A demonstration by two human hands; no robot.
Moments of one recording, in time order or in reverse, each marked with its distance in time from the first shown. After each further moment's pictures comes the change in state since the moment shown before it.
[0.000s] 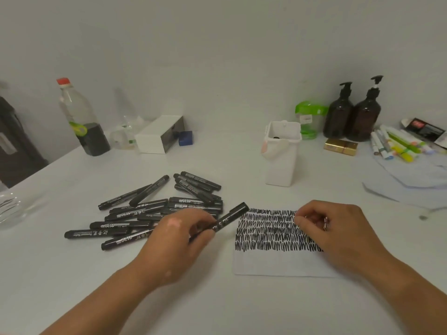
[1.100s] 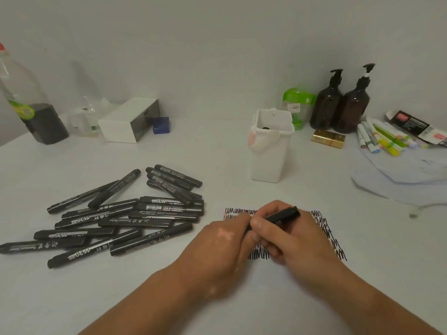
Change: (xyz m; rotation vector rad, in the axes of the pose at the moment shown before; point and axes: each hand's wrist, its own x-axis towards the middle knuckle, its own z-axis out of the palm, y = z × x) left_hand 0.046 0.046 0.066 -0.186 -0.197 0.226; right_hand 0.006 -0.033 0.048 0.883 -0.190 0.243
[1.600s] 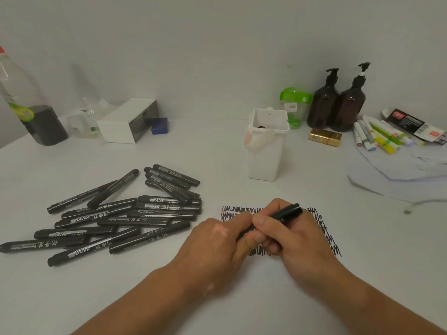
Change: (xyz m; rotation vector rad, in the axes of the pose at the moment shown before) left_hand -0.004 0.002 0.001 0.060 0.074 -0.002; right_hand -0.006 0.000 0.000 0.053 0.003 -0.094
